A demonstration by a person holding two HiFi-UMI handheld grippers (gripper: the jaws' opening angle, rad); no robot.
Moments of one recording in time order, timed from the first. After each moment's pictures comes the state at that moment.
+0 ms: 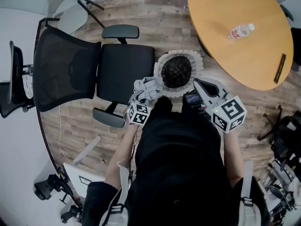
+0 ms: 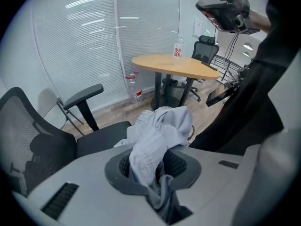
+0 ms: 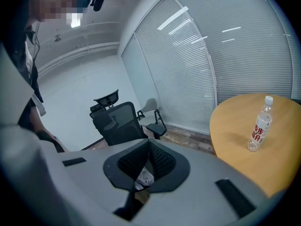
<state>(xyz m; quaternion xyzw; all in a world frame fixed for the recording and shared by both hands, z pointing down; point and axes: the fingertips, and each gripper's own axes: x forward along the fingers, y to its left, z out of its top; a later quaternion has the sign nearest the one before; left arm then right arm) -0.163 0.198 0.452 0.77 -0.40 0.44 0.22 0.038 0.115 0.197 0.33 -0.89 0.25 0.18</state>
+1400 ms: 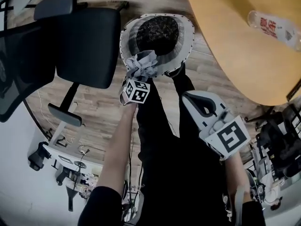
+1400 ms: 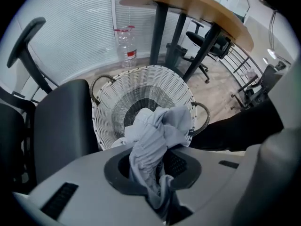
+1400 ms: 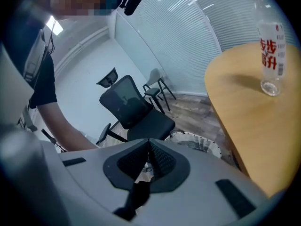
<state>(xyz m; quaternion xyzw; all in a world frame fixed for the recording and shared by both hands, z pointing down) -0.015 0.195 0.699 0.68 -0.37 0.53 0.36 0.126 0.096 0.373 0.19 -0.88 0.37 0.24</state>
